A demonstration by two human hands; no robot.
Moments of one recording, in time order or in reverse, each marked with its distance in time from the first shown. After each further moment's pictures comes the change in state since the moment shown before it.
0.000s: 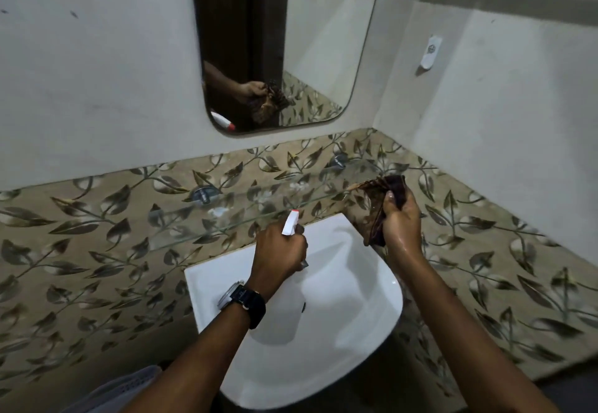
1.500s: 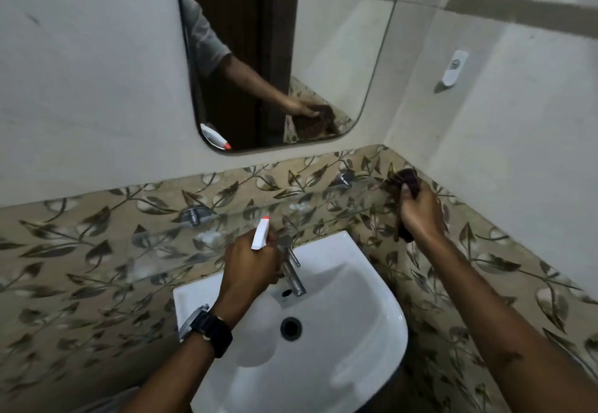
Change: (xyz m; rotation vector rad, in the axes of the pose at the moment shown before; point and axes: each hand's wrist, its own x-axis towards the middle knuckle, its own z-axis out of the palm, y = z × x) left_hand 0.044 0.005 -0.024 -0.036 0.139 -0.082; right_hand 0.133 0.002 0.008 -0.599 -0.043 -0.072
